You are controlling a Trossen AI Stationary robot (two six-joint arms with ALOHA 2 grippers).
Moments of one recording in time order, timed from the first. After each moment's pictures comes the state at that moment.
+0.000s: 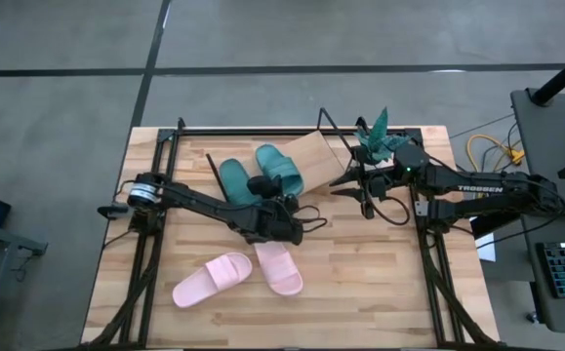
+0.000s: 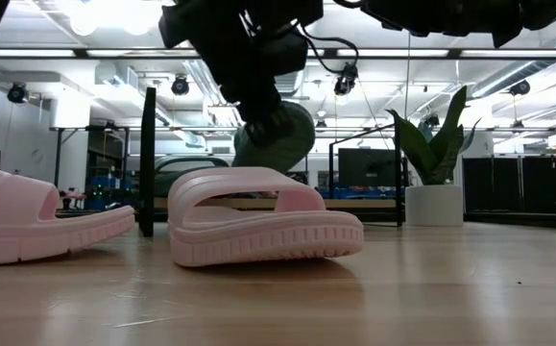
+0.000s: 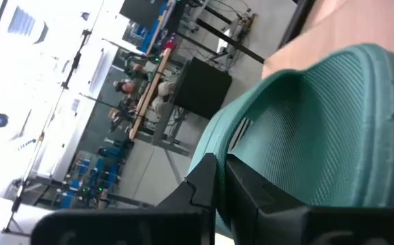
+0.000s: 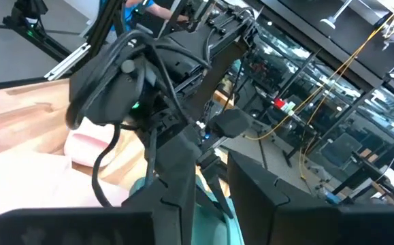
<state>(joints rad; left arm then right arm) -0.16 1.93 1.38 -0.51 -1.38 -0.06 -0.24 0.95 0.61 0.29 -0.44 -0.63</state>
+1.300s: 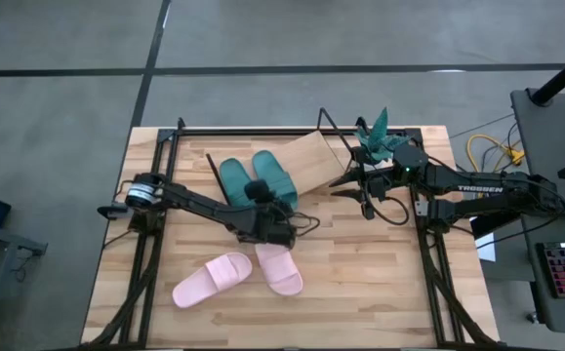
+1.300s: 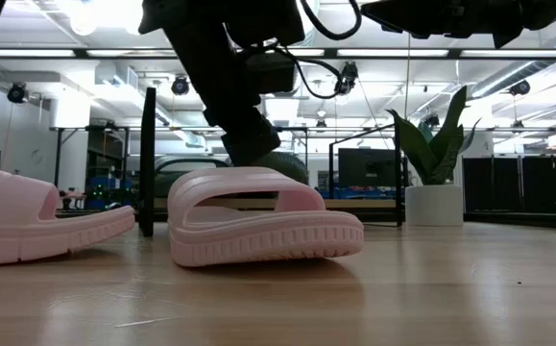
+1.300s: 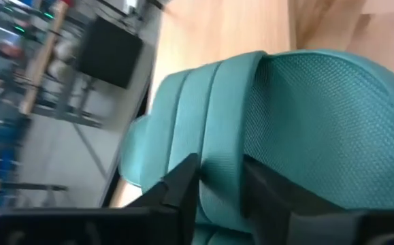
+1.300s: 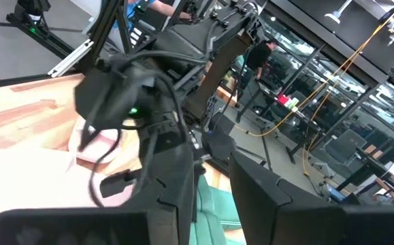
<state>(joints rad) -0.17 1.91 1.36 -0.72 -0.98 -0.33 -0.24 0.95 0.61 0.27 -0.44 -0.63</state>
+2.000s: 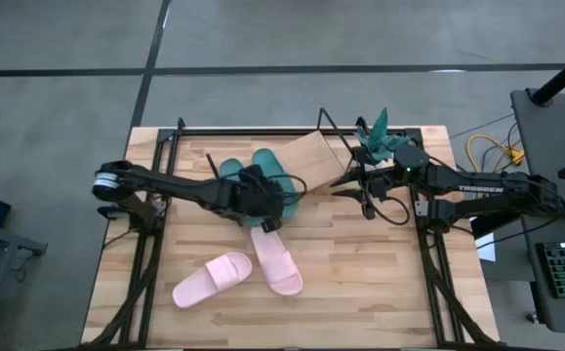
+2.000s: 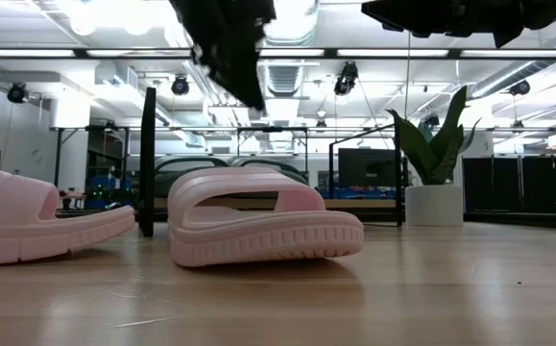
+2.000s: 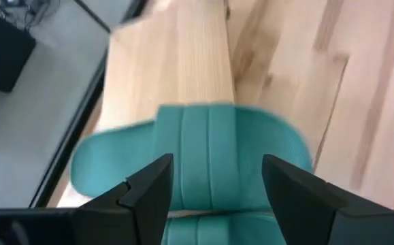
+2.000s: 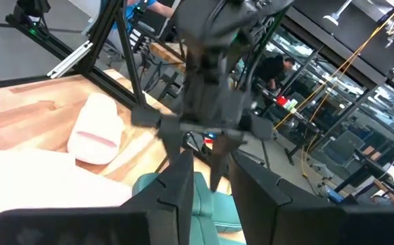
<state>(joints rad) -0.10 1.63 1.36 -0.70 -0.58 -0.23 -0.24 0.94 0.61 0.27 -0.44 -0.63</state>
